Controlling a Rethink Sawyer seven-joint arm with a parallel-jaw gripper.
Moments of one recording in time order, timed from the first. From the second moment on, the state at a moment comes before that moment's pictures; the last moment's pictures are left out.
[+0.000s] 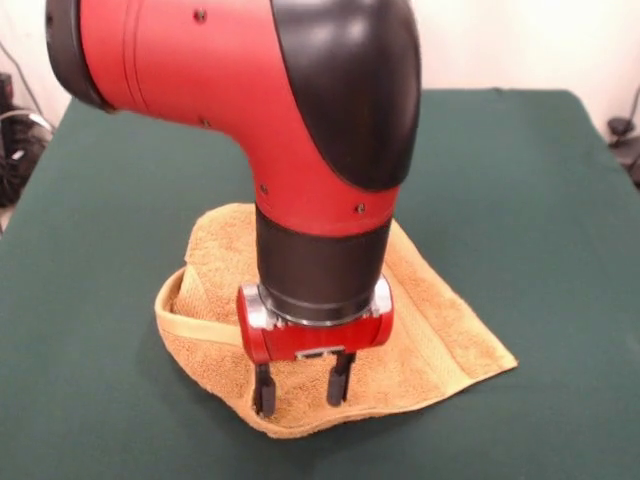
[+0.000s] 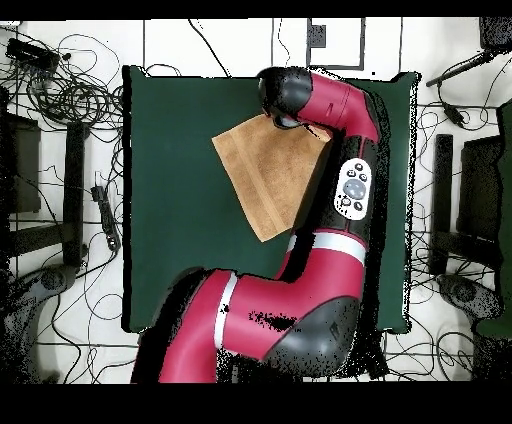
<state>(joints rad) -0.11 -0.02 -0.28 0.61 0.29 0.89 1.24</state>
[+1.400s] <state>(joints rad) -0.11 -0.18 -0.28 0.64 0.26 0.96 1.24</state>
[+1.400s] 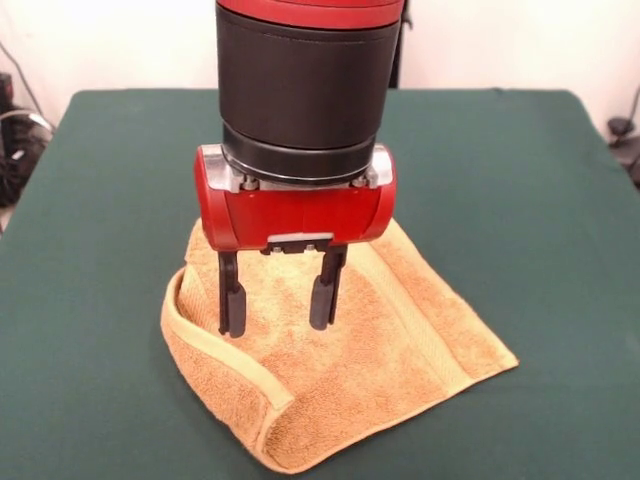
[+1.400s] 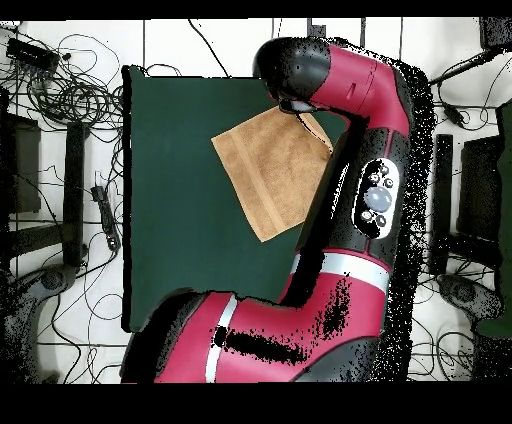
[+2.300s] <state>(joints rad) -0.20 0.00 -0.28 0.50 0.23 0.94 1.24</state>
